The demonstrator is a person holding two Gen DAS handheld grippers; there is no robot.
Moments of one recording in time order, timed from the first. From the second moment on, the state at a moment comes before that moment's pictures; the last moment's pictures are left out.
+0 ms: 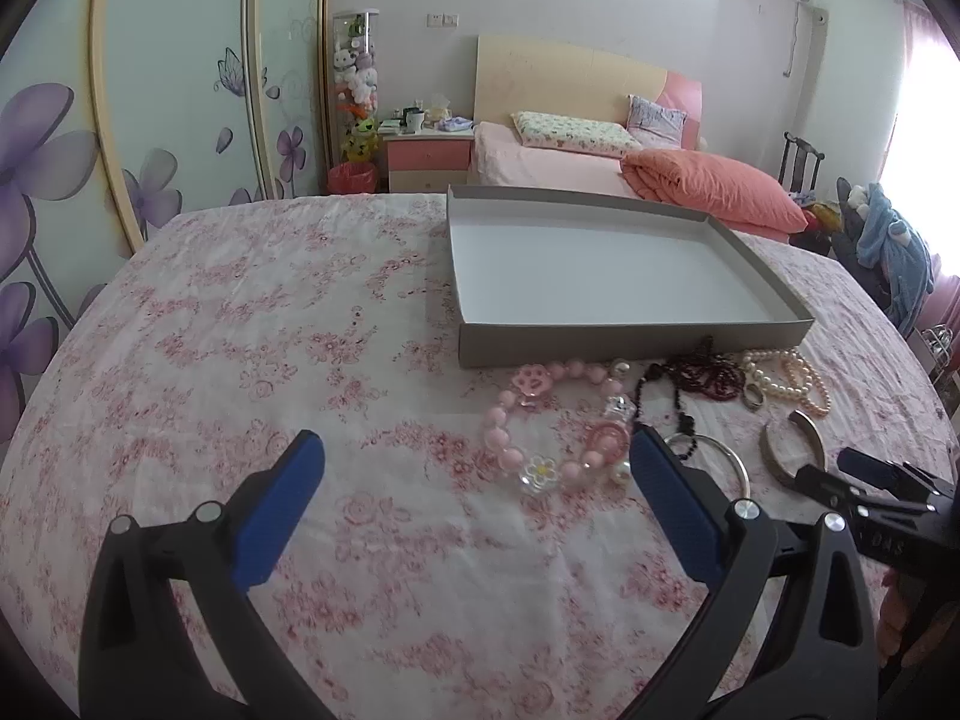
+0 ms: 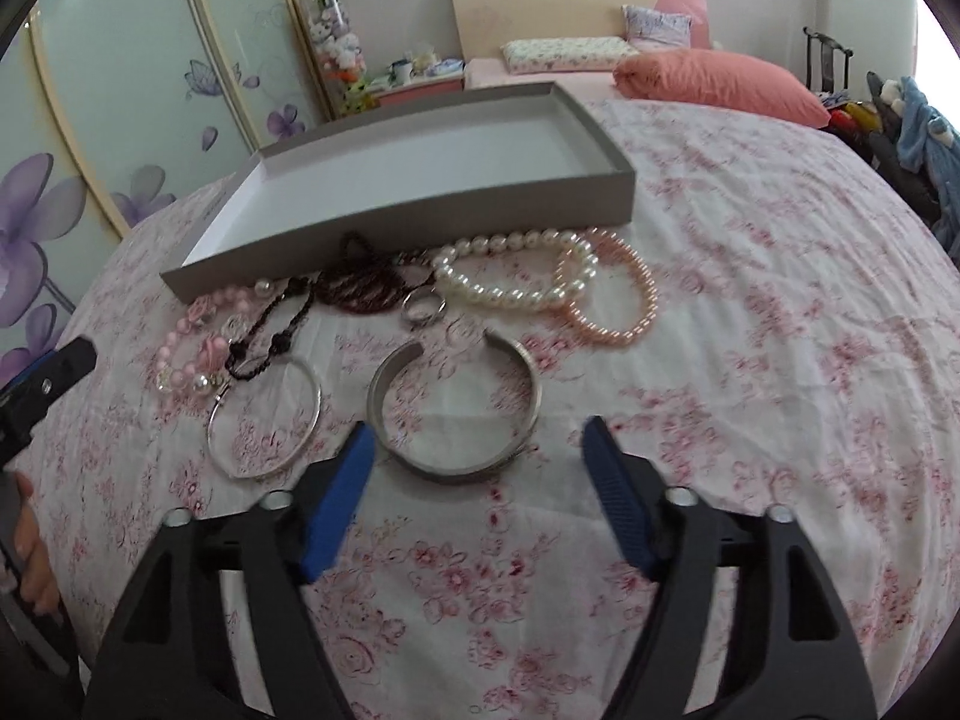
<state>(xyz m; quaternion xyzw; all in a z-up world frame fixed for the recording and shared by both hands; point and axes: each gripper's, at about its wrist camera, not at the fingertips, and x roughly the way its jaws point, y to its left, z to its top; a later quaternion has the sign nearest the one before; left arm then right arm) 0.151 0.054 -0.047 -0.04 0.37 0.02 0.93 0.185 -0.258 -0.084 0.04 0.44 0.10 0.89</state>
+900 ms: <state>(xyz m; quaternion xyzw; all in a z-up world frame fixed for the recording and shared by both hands) 0.213 0.045 -0.091 0.01 0.45 0.01 0.89 0.191 -0.235 -0.087 -0.02 0.44 0.08 0.90</state>
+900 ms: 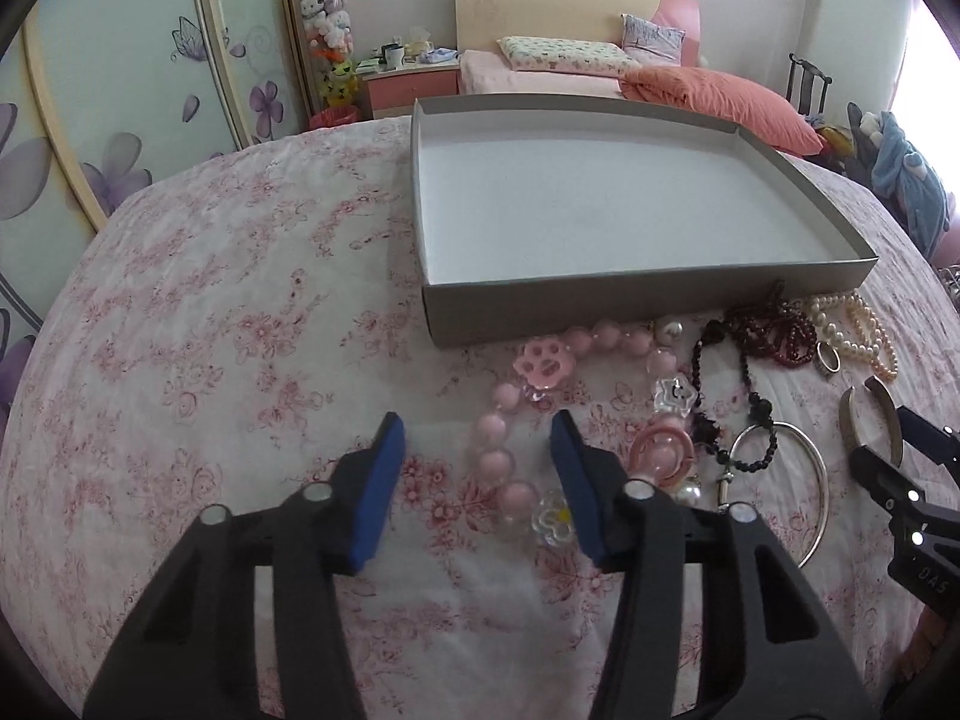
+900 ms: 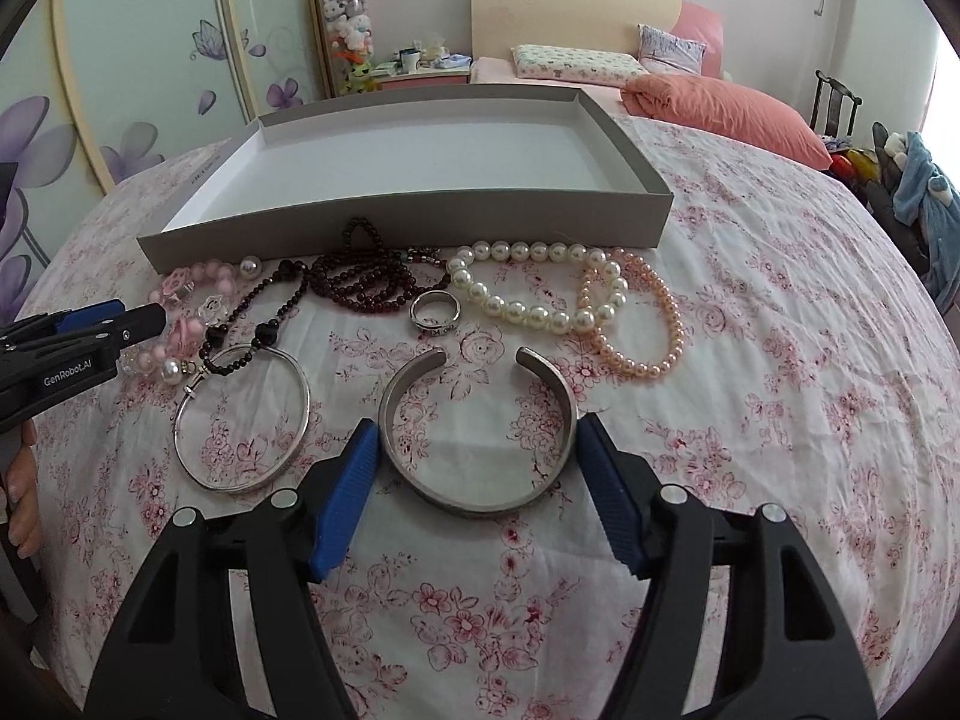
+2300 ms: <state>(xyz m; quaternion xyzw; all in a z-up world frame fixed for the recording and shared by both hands) 0.152 0.035 0.006 -0.06 0.29 -0.07 0.95 0.175 -0.245 -0.037 0.00 0.33 0.11 0.94</state>
